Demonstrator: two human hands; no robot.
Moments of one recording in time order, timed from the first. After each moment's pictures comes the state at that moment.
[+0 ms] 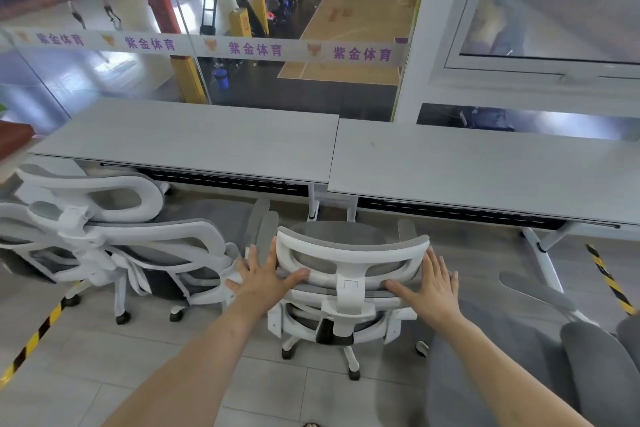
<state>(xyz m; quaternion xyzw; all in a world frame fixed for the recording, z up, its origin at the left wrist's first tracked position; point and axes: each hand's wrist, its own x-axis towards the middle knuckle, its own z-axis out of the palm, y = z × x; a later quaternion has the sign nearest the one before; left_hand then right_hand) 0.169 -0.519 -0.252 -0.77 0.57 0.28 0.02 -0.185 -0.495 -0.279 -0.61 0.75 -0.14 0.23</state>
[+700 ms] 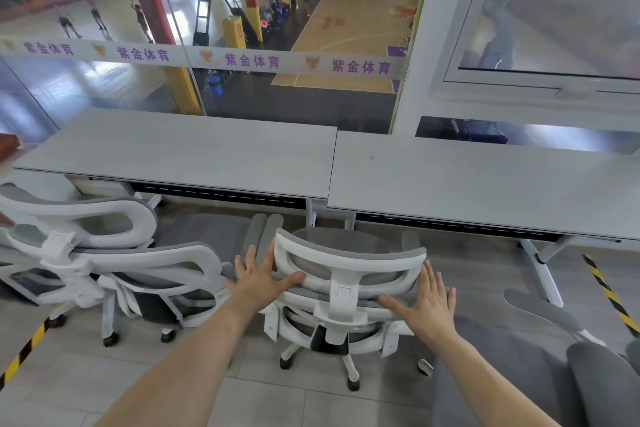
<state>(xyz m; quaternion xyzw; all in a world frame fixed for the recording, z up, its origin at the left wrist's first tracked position) 0.202 -0.589 -0.259 -0.74 0.60 0.30 0.00 -0.158 -0.526 -0.280 -0.59 0.76 -0.15 0.23</state>
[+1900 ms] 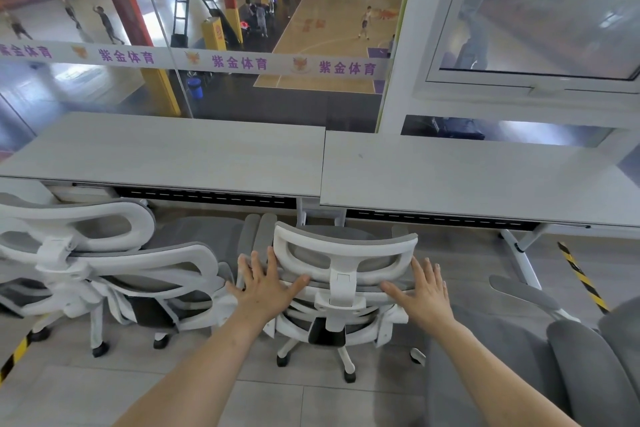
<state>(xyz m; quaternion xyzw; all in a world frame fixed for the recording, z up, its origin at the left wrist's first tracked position) 0.189 -0.553 -0.247 -0.73 0.62 0.29 0.03 -0.155 -0.512 -0.272 -0.56 0.78 -0.12 0.25</state>
